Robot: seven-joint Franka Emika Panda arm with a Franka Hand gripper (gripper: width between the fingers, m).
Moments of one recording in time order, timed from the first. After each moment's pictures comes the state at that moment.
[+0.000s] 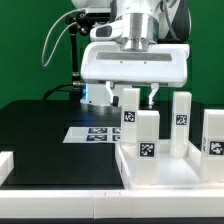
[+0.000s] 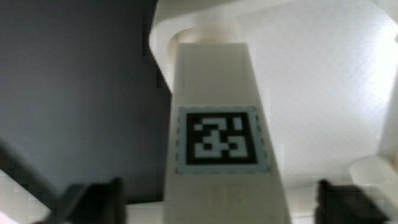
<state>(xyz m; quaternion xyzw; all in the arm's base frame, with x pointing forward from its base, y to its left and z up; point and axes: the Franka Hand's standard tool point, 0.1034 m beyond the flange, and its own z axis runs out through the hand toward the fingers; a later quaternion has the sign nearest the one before) 0.467 0.012 0.101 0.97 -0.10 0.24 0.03</state>
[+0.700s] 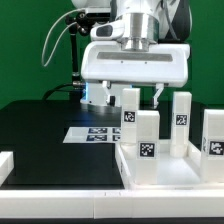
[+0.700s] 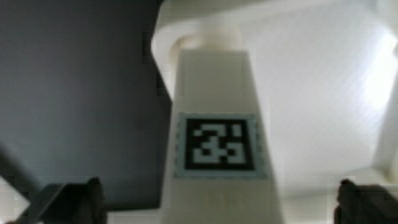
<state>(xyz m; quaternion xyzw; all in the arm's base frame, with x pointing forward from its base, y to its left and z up) 0.466 0.018 0.115 0.98 -0.08 0.21 0.02</state>
